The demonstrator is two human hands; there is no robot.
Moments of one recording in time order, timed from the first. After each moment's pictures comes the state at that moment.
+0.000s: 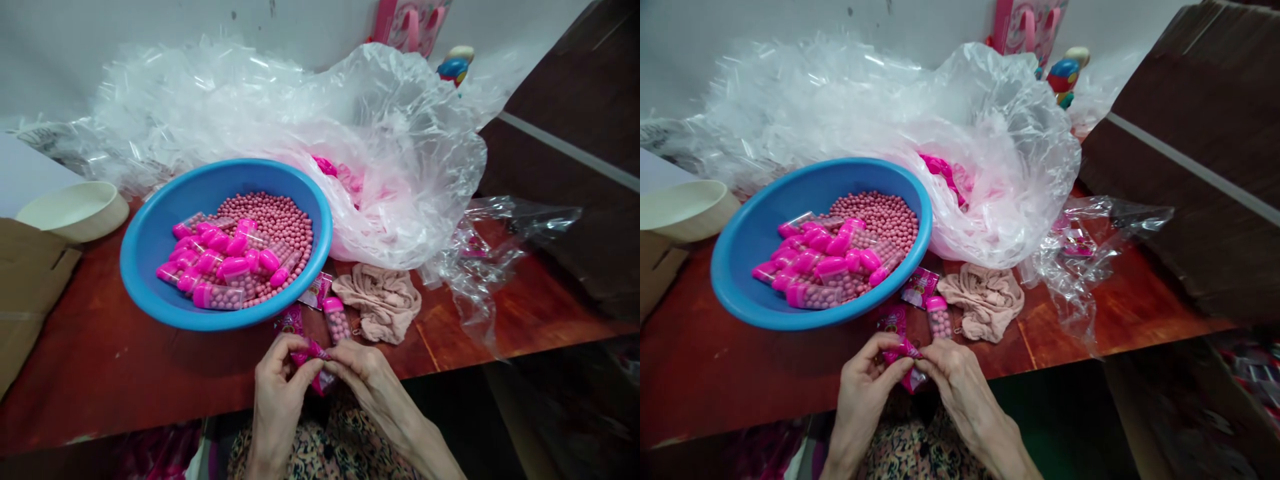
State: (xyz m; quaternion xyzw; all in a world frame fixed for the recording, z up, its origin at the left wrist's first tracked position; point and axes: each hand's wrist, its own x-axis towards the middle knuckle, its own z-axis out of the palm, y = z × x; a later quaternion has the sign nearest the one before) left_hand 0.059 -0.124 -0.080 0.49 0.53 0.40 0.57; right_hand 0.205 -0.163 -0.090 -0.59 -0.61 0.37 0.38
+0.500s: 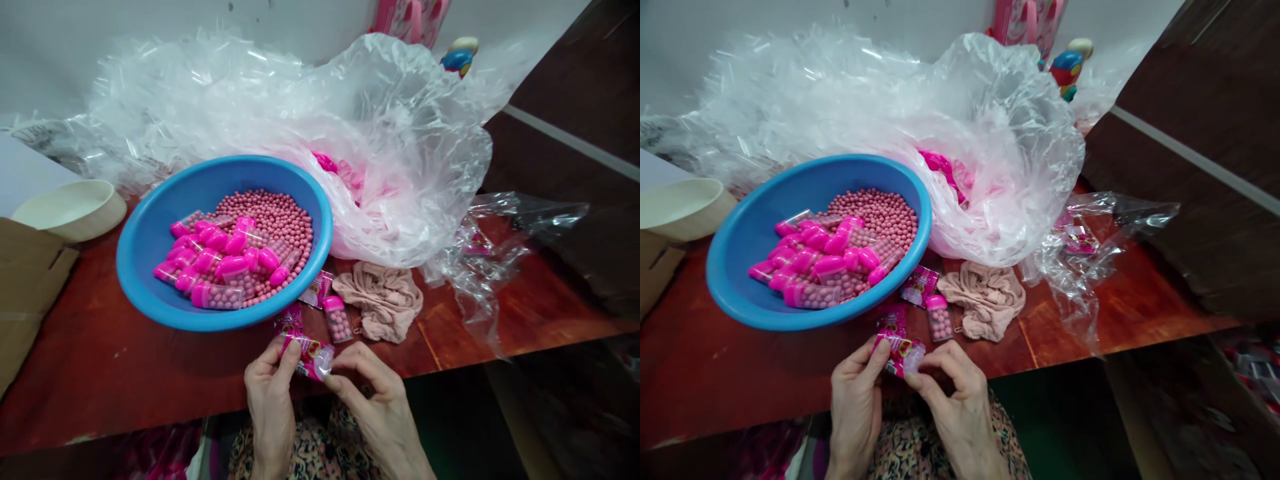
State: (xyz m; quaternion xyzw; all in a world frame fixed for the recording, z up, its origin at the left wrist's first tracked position) left_hand 0.064 -0.131 -0.089 0.26 0.53 0.48 0.65; right_hand 0.181 -0.178 -0.078 -0.64 -0.44 0.39 0.50
